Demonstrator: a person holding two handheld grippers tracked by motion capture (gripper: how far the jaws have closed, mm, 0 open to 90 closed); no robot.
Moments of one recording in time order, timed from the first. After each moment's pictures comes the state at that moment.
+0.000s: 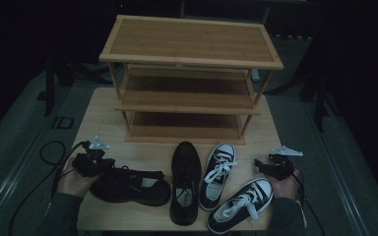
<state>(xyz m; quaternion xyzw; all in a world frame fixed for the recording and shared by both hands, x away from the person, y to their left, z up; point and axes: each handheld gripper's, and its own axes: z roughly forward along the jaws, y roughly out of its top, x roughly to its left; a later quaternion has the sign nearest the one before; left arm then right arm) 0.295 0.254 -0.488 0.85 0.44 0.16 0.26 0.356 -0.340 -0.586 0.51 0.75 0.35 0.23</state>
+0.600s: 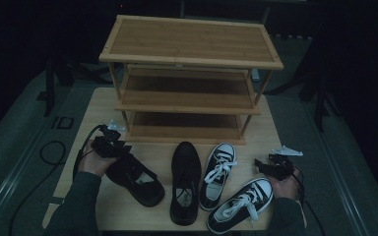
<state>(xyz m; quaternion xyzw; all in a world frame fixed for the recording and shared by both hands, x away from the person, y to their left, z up) 0.352 0.225 -0.490 0.83 0.46 0.16 0.27 0.356 -0.341 -0.586 0.51 0.75 0.35 0.23</state>
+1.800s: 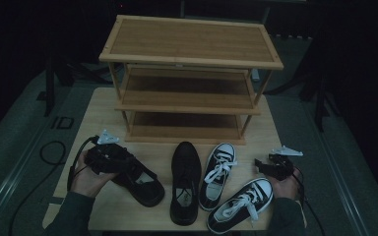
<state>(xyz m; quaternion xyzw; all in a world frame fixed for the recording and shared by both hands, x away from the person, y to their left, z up) 0.289 0.215 -0.464 0.81 0.46 0.17 0.33 0.356 -0.341 -0.586 0.51 0.75 0.35 0.23</state>
